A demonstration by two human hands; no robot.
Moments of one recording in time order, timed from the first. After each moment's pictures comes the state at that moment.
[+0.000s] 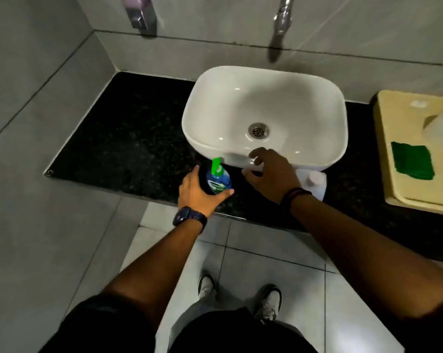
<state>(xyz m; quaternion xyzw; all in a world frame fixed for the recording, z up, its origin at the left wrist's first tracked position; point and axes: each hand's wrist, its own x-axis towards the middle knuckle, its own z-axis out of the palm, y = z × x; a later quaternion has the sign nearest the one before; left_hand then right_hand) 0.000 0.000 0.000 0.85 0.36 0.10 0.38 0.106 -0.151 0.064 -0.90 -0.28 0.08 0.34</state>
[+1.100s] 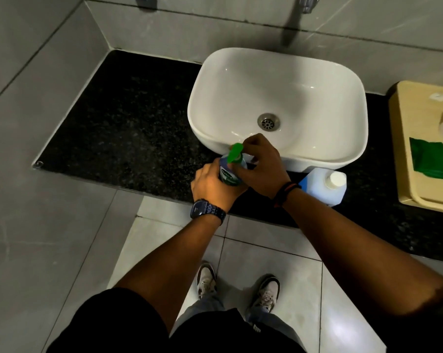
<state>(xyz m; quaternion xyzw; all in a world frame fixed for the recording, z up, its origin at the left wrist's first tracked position) 0.022 -0.001 0.001 0.88 0.30 0.16 0.34 0.103 -0.096 0.057 -0.84 -0.32 0.08 0.43</state>
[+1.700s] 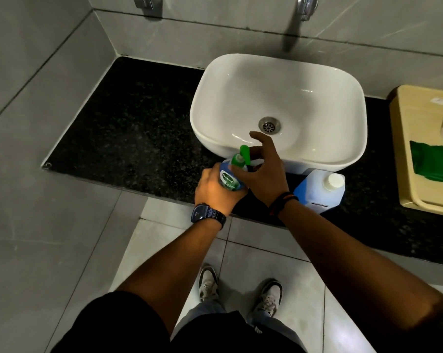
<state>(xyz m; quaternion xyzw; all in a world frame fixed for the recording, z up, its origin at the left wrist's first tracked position) 0.015 -0.008 0.003 0.86 0.29 0.18 0.38 0.085 -0.101 0.055 -0.80 -0.18 0.11 0.57</state>
